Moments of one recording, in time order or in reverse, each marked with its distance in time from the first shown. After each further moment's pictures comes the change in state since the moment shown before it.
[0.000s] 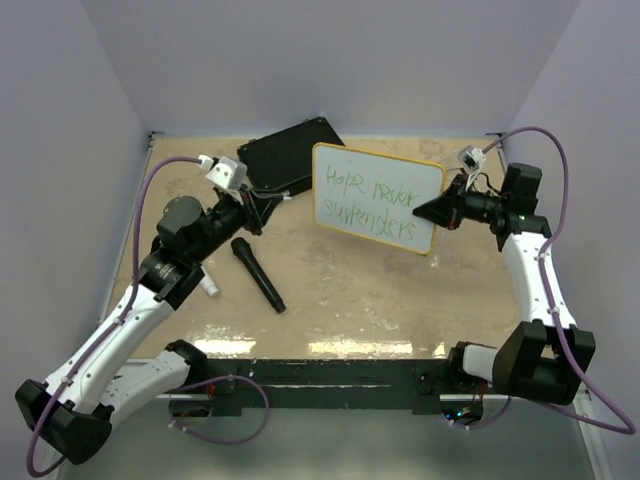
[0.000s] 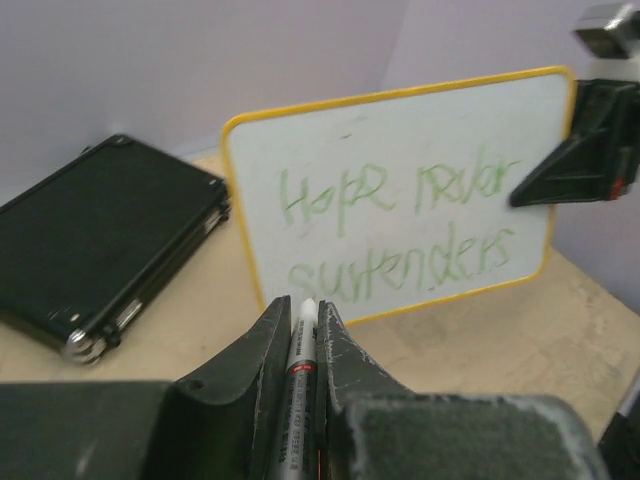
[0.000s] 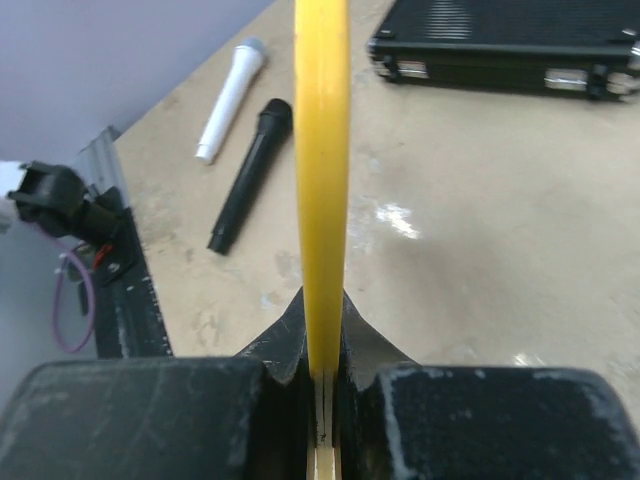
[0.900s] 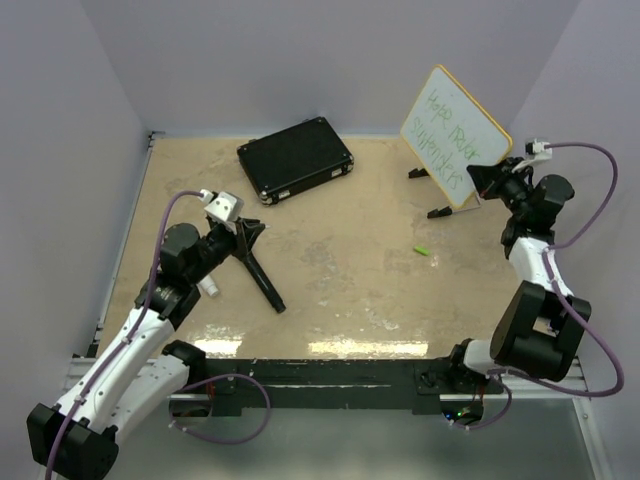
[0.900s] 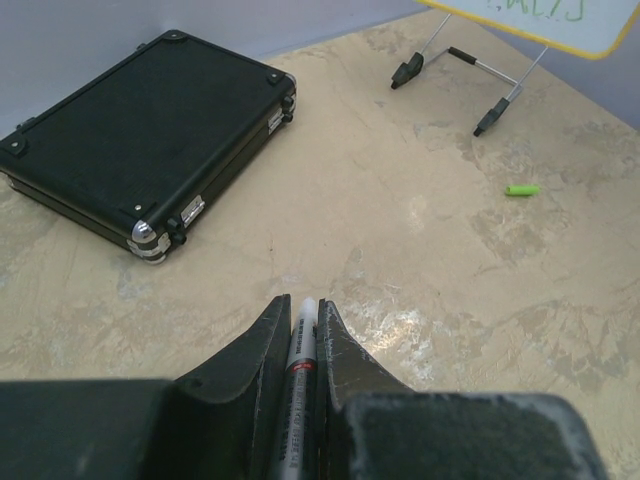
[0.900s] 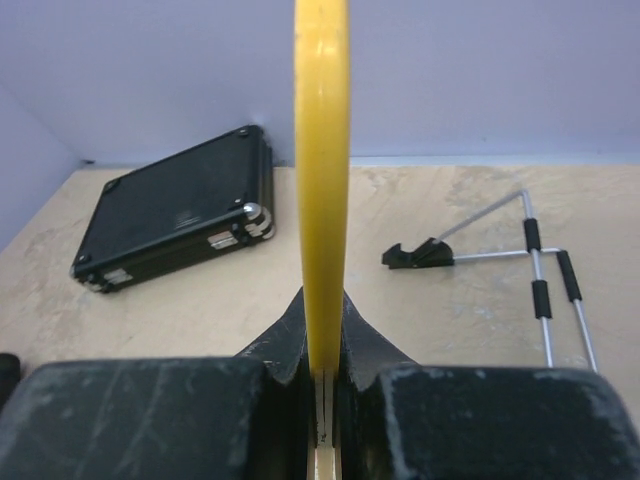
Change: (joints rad) left arm 0.183 -0.145 -0.318 0.008 0.075 0.152; right arm -0.234 0.123 -0.177 0.890 0.461 0.467
